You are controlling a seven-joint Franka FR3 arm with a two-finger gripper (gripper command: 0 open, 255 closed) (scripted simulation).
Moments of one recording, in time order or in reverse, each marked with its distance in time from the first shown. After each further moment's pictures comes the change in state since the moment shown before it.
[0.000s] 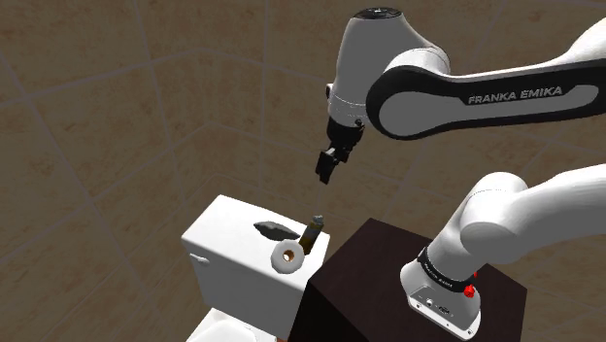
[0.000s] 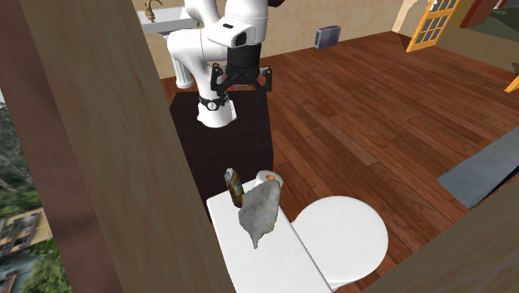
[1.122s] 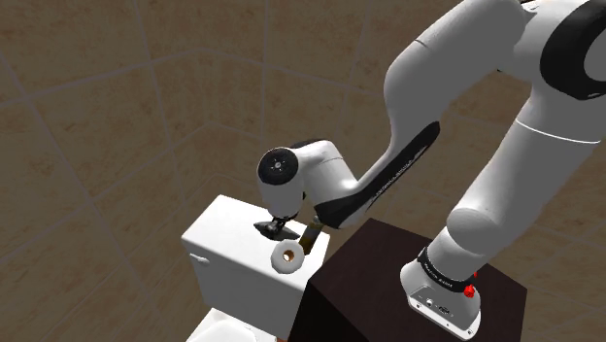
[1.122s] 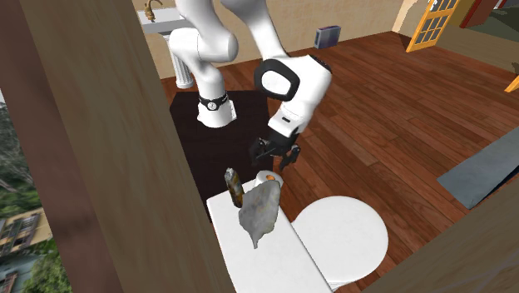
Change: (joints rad) arm -0.298 0.799 0.511 0.116 -0.868 0.357 0.905
